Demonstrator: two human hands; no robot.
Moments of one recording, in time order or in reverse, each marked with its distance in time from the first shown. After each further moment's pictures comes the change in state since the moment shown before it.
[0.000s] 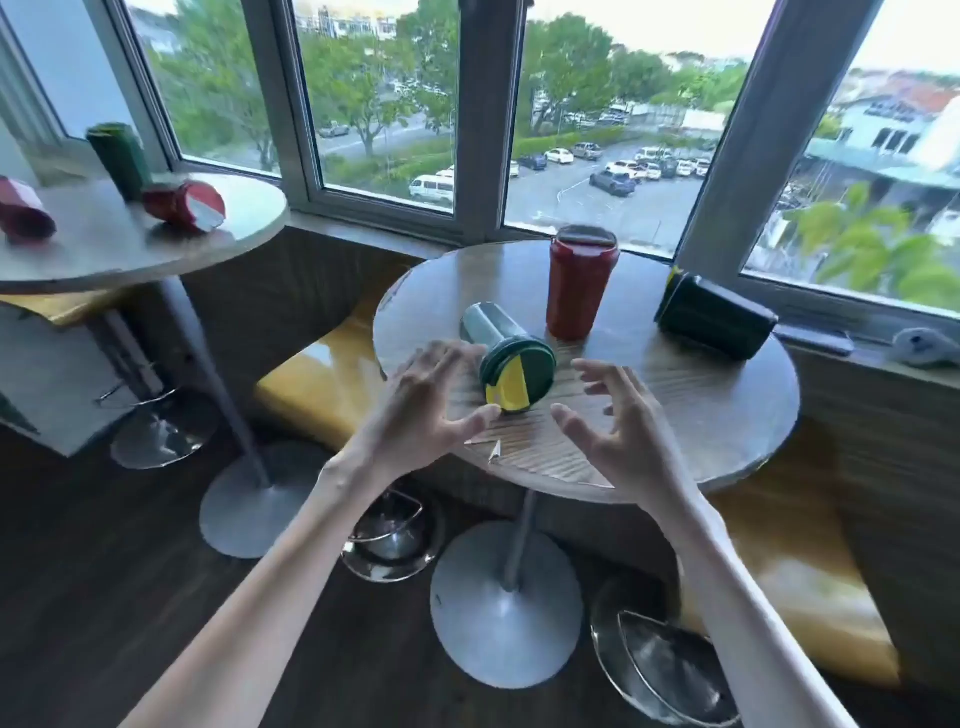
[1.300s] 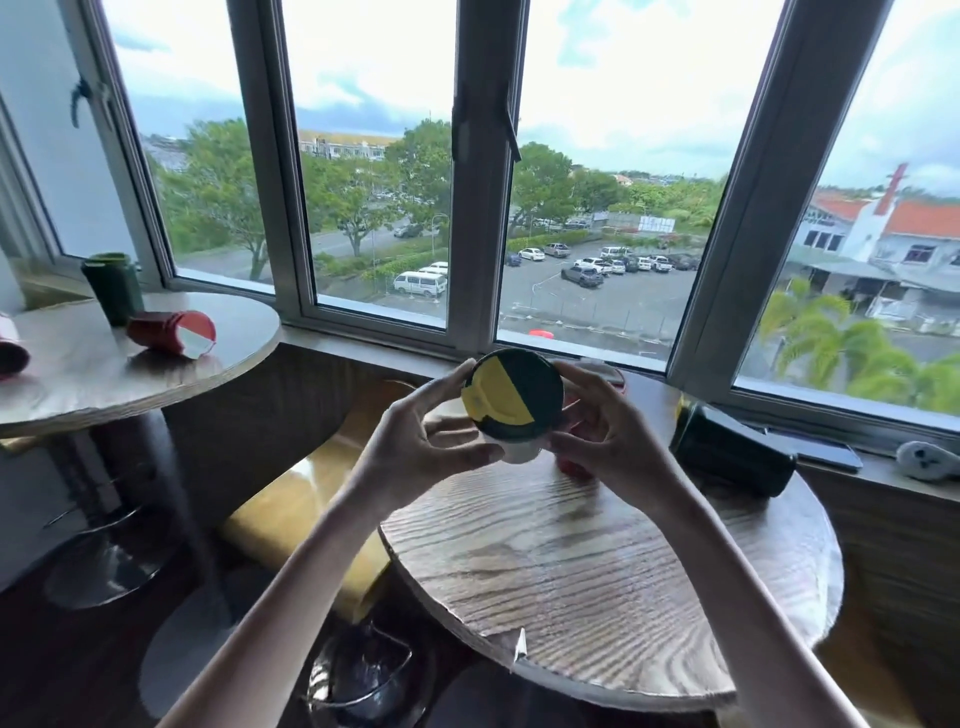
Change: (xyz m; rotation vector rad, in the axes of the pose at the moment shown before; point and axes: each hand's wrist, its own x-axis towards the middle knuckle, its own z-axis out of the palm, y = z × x) left_hand 0.104 -0.034 -0.046 -0.904 0.024 -0.145; right_hand 0.143 -0.026 -0.001 0.507 -0.127 -0.029
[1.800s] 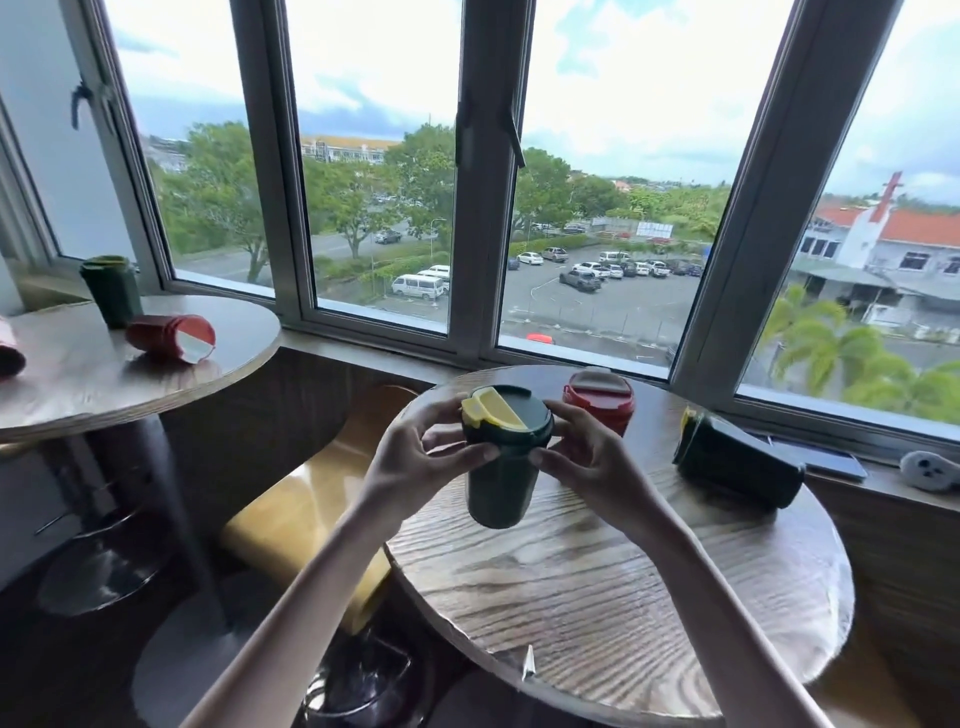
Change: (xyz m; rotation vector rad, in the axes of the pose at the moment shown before) left_hand 0.005 -0.021 -0.003 -0.033 0.106 -0.082; right_hand 0.003 0.027 0.019 -0.021 -0.008 0.121
